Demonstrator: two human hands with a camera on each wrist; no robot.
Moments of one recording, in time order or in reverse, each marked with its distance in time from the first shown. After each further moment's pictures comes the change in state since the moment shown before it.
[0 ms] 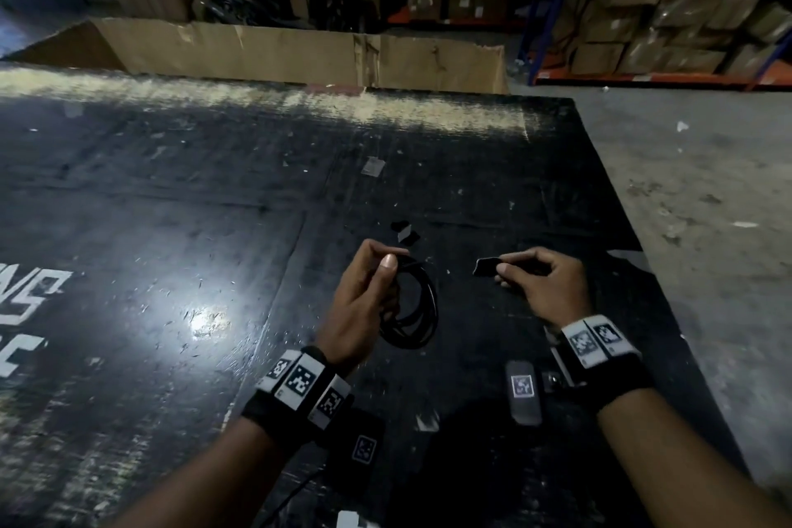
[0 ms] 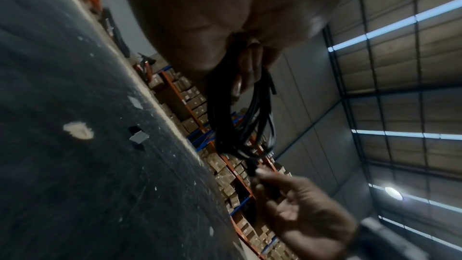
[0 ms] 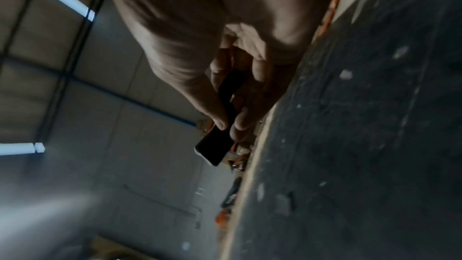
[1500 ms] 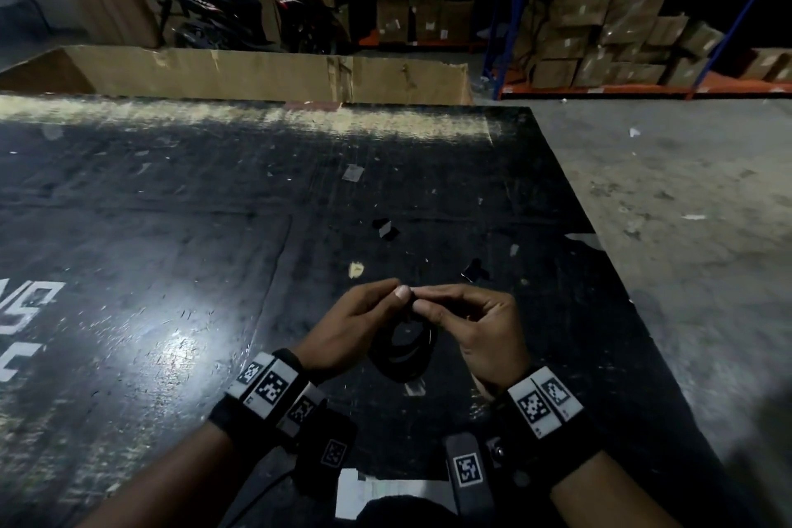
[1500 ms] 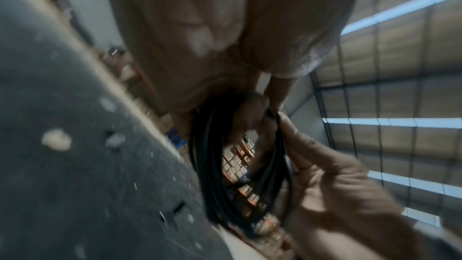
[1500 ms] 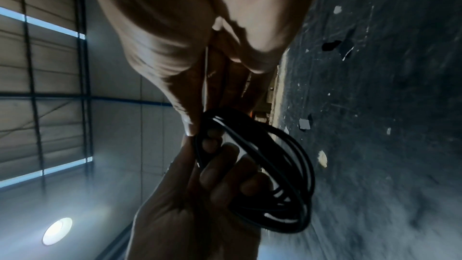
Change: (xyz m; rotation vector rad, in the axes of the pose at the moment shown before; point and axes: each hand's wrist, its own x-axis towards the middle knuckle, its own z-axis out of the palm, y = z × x) left_hand -0.057 0.028 0.003 0.295 -0.422 -0.084; right_hand -0.142 -0.016 0.026 0.362 -0.221 -0.311
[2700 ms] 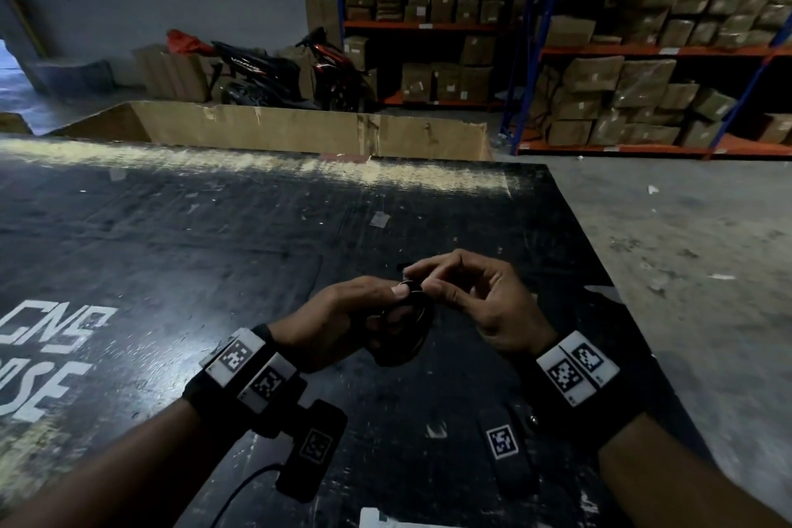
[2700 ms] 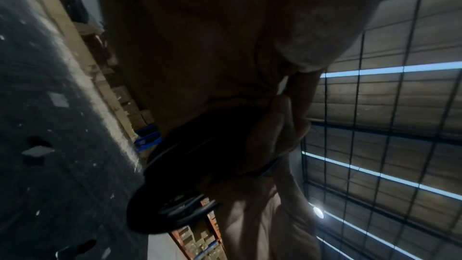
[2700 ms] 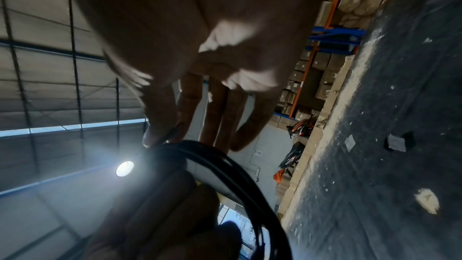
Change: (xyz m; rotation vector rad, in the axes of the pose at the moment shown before) left_hand -0.022 0.089 -0.040 -0.378 -0.237 -0.067; right_hand 0.045 -0.081 0.026 -0.041 -0.424 -0.113
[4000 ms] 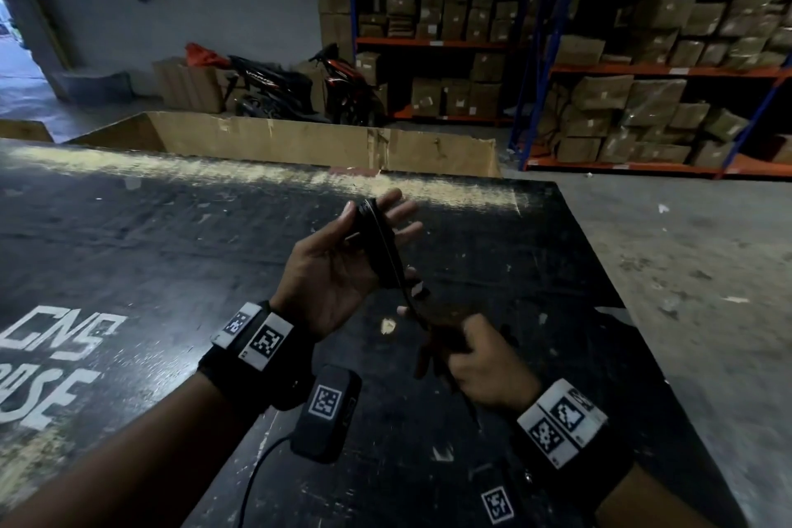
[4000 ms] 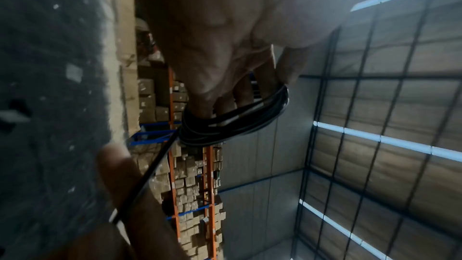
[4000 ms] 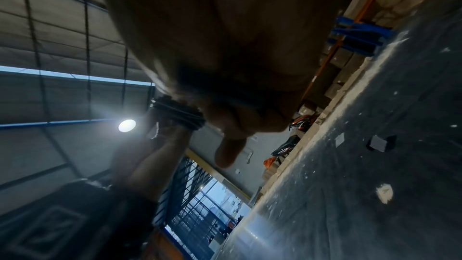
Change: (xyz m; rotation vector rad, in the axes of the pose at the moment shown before) left_hand 0.017 0.030 -0.029 -0.431 0.216 0.305; right_hand -0.010 0.023 0.019 -0.390 -0.048 0.396
